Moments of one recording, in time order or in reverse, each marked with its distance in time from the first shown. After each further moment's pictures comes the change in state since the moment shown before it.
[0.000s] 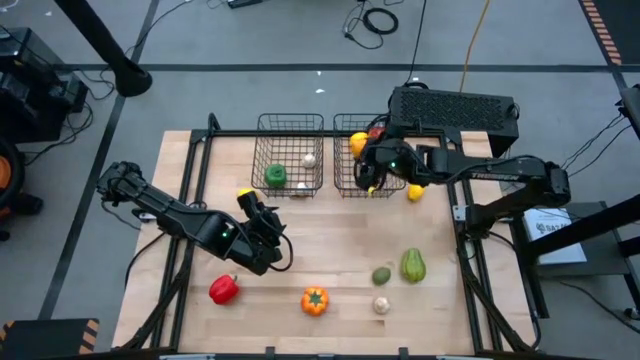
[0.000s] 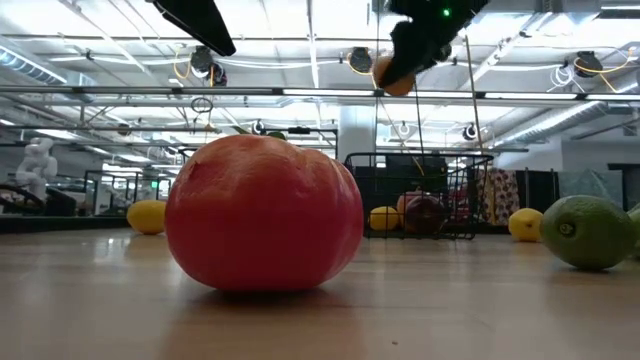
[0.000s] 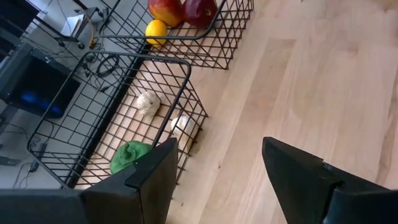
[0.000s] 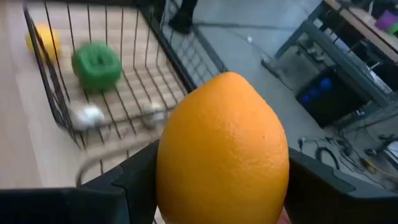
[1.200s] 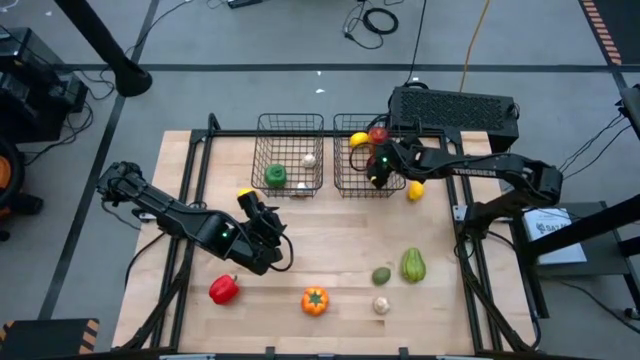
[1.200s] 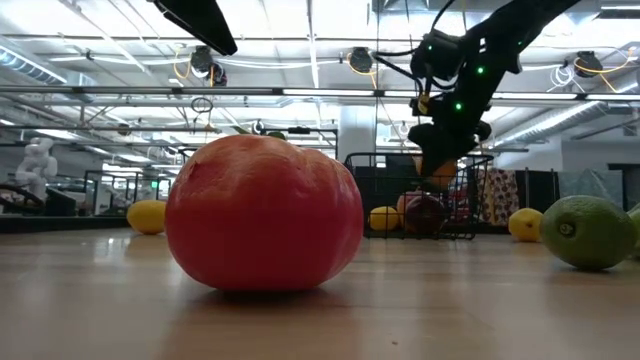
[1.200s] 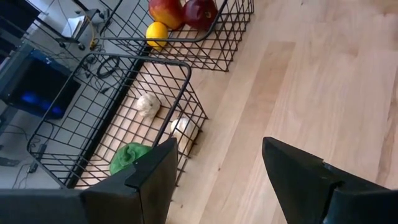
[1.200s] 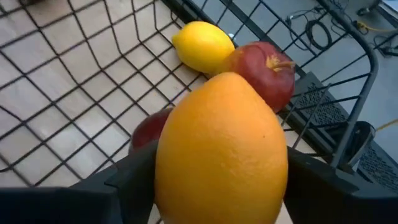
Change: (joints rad) left arm 0.001 0.000 0.000 0.010 -0.005 0.002; right arm -0.240 0.073 -0.296 0.029 -0.045 0.304
